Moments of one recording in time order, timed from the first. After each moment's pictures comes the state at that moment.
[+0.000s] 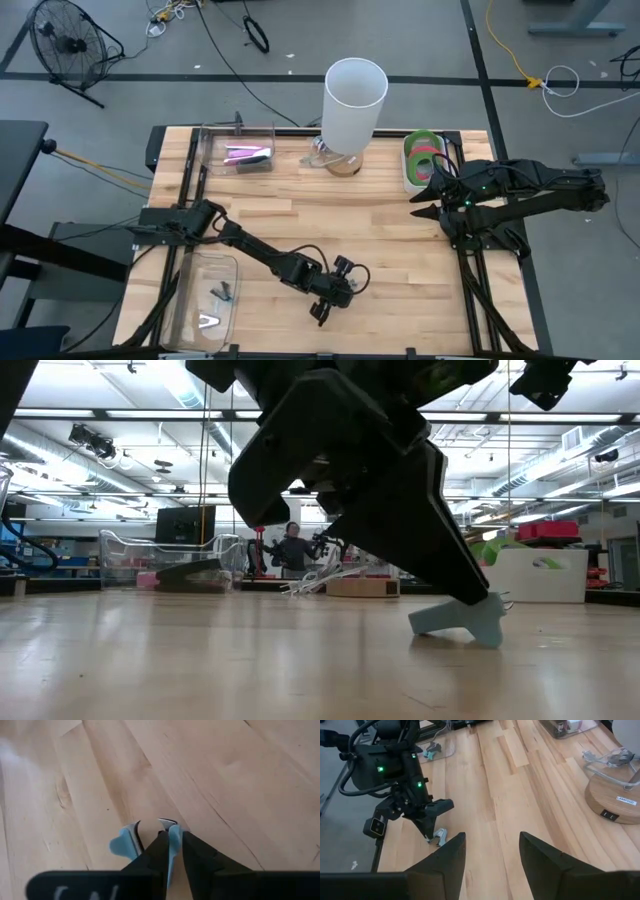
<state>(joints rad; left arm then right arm) -0.41 2.21 1.55 -0.19 -0.18 0.22 0.07 0.71 0.95 -0.86 -0.01 0.31</state>
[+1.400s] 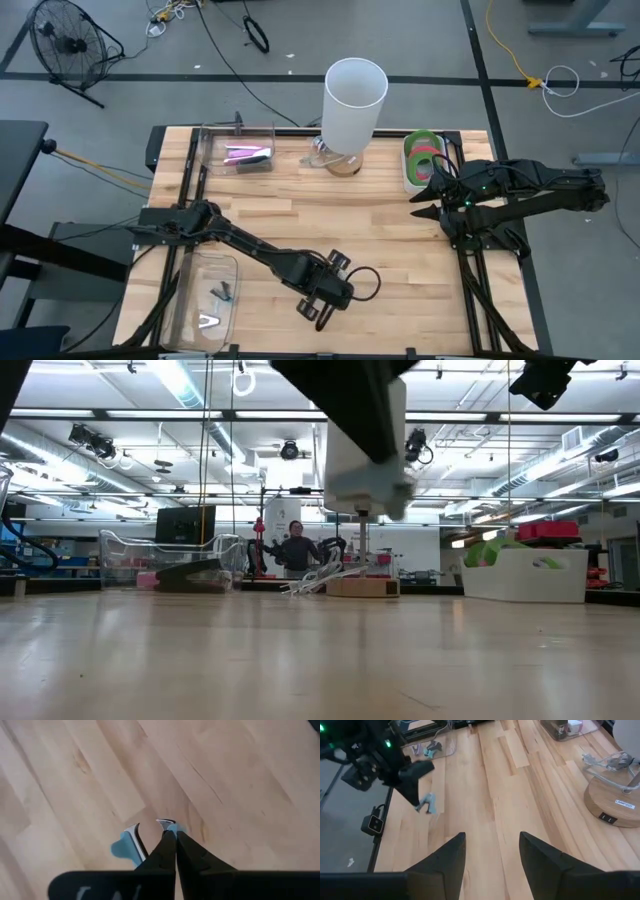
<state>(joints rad) -0.43 2.19 1.96 -0.92 -0.19 0.22 0.07 0.71 0.95 -0.86 -0.01 0.28</state>
